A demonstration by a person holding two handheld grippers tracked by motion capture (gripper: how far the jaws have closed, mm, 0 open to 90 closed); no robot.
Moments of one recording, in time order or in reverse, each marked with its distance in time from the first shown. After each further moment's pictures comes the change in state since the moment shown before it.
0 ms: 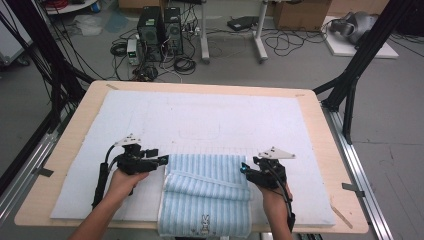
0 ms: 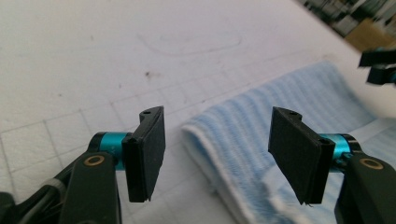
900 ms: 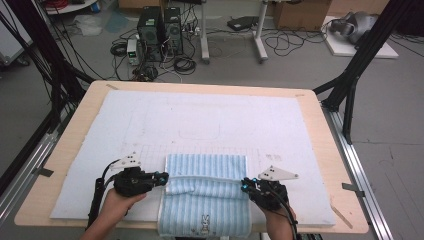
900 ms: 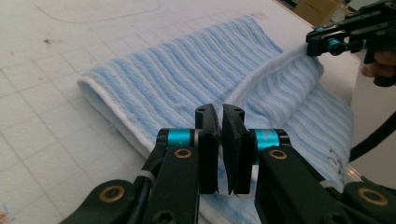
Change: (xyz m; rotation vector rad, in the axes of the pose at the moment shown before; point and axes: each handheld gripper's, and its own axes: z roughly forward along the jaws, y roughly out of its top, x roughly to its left) left arm -0.043 -0.036 -0.037 0.025 -0.187 0.133; right arm 0.028 -0.036 -0.037 0.007 0.135 -0.046
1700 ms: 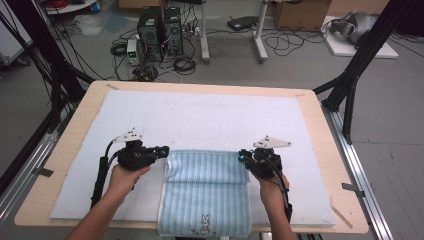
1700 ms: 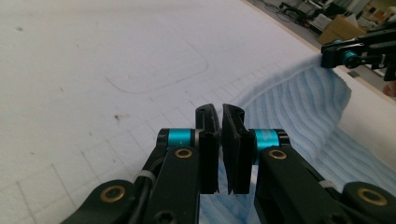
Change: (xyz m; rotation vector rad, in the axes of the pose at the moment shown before) left arm 0.030 0.044 0.010 -0.092 0.087 -0.047; right arm -0.026 0.061 0.026 -0.046 -0.049 -0.025
